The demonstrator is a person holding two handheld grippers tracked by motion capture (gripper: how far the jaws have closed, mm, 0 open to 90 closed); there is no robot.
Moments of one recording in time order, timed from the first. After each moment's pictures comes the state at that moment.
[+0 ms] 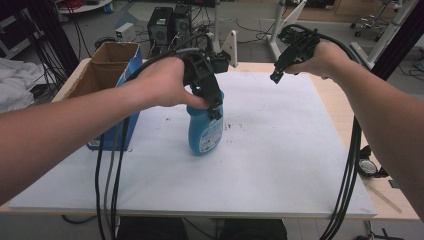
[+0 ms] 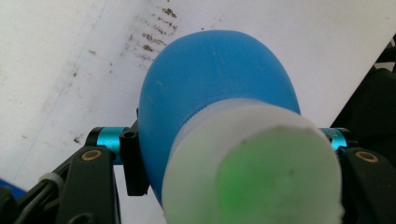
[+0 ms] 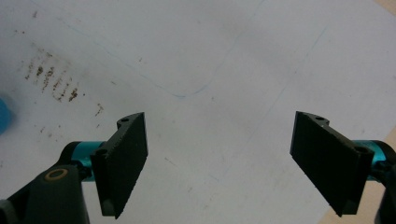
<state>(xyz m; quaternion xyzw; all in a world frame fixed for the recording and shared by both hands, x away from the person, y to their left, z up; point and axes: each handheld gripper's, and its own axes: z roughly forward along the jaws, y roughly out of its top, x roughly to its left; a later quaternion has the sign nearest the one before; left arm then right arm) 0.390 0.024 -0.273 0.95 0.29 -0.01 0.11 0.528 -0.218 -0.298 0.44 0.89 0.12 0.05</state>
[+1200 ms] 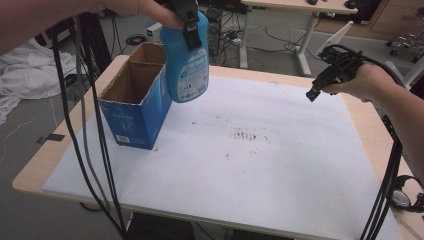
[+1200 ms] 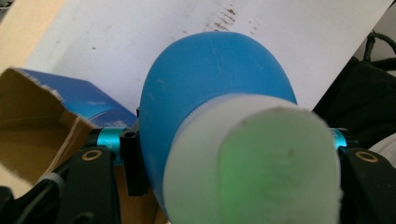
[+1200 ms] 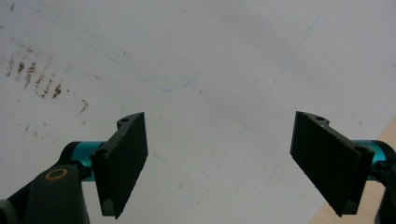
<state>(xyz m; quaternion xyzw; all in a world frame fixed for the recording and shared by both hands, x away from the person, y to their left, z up) 0.392 0.143 -0.122 0.94 0.32 0.04 0.14 0.538 -0.229 -0.306 0.45 0.88 0.10 0.04</state>
